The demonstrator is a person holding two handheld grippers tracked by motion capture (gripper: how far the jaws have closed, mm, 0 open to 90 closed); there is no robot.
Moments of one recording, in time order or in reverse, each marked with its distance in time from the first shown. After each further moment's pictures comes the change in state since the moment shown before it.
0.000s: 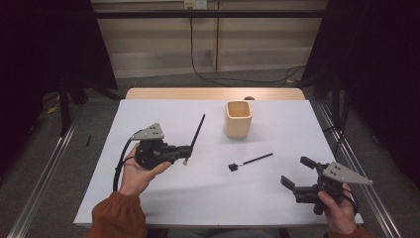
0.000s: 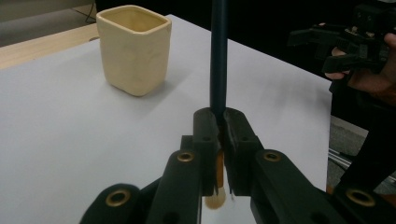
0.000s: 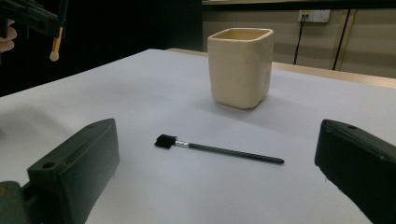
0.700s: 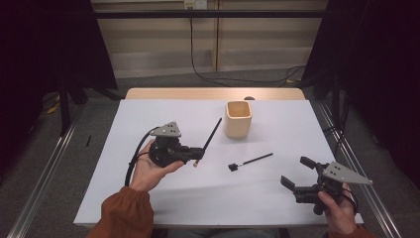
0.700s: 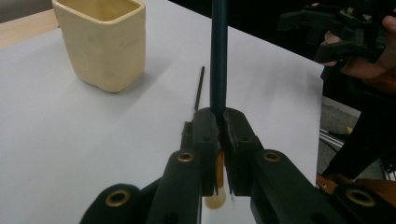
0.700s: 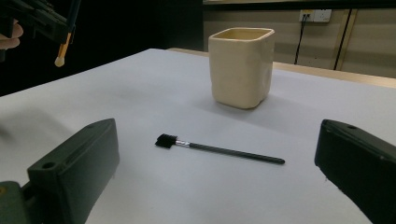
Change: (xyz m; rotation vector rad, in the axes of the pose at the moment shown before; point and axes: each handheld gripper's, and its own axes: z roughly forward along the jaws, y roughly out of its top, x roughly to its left) left arm -0.011 0.018 0.026 0.099 -0.048 0.027; right arm 0.000 0.000 0.000 0.001 0.002 -0.001
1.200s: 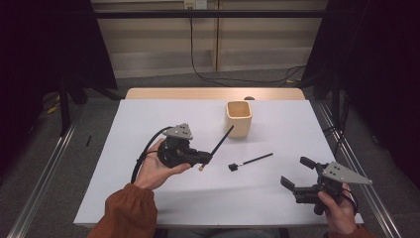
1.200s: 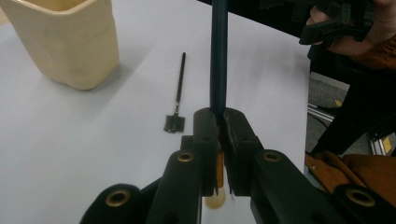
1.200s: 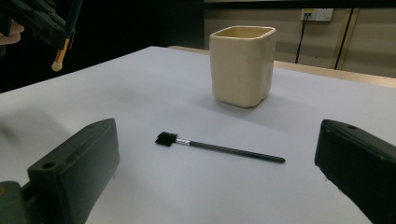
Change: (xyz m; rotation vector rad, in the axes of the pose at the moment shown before) left arm -0.009 0.010 0.016 0.099 -0.052 0.051; right arm 0.001 0.000 0.000 0.009 0.006 -0.003
